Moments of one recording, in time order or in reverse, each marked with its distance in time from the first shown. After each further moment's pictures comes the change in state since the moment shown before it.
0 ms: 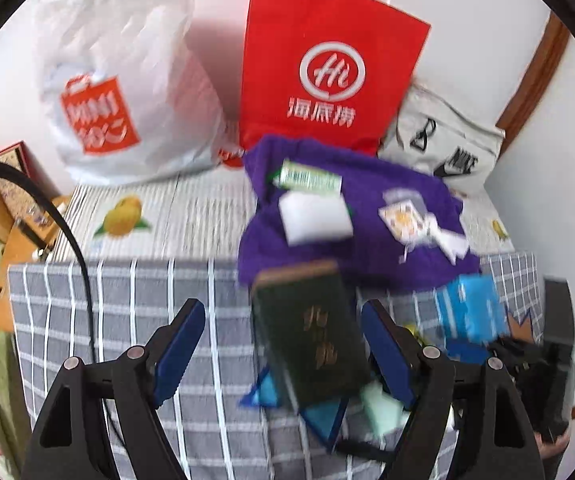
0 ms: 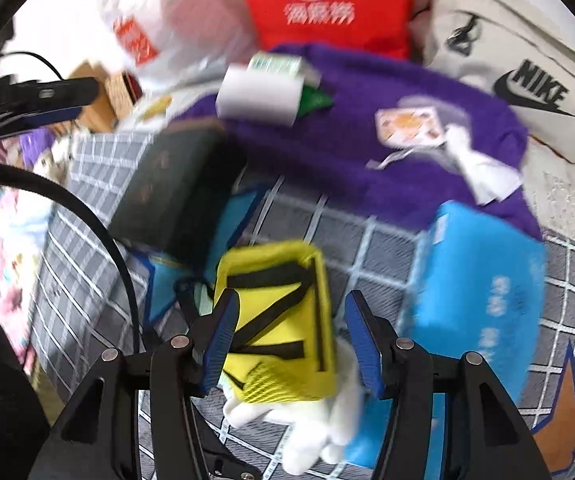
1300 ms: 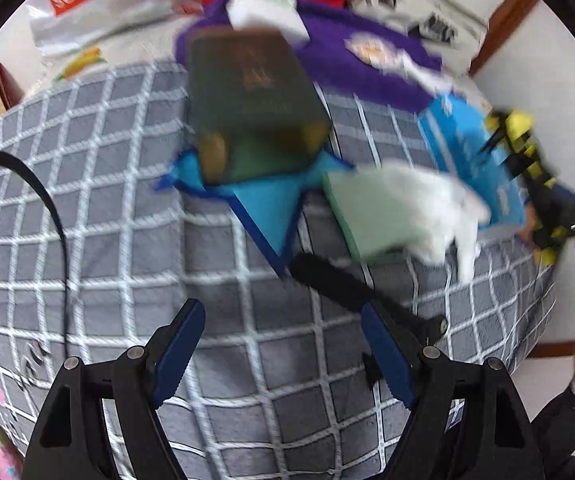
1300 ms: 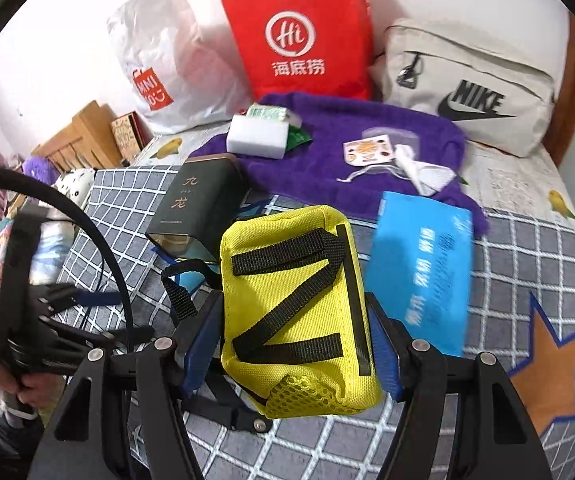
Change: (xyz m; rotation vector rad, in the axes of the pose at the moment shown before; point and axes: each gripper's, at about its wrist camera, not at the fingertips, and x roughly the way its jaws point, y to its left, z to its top) left arm 0.034 -0.047 -0.148 0.019 0.278 -0.037; right arm -0.080 -0.004 -0.056 0.082 -0.199 -0.017
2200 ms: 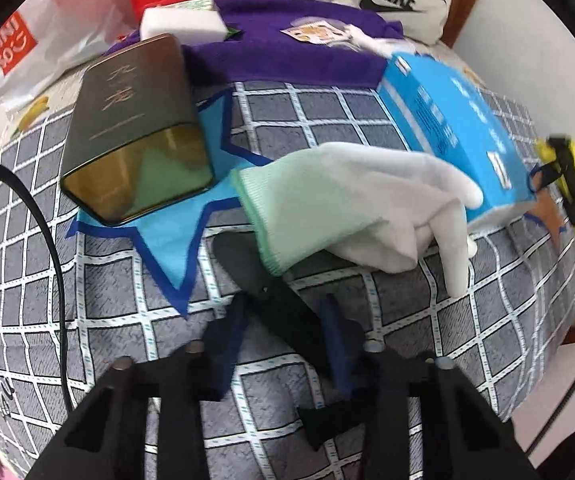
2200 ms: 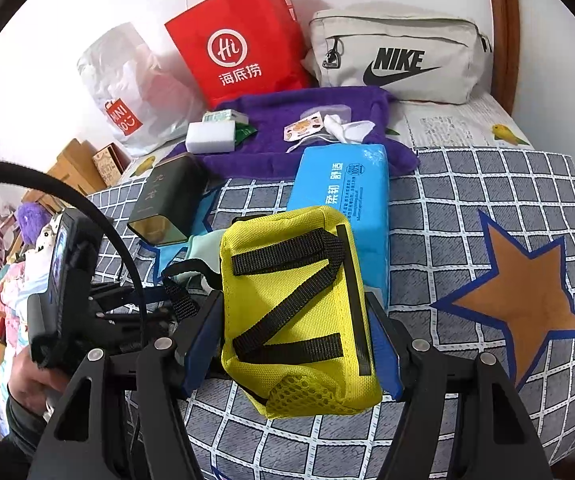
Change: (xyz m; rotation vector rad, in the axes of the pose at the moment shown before) left arm 0.033 -0.083 -0.003 0.133 -0.051 0.070; right arm -0.038 -0.054 -0.056 0.167 -0.035 -0.005
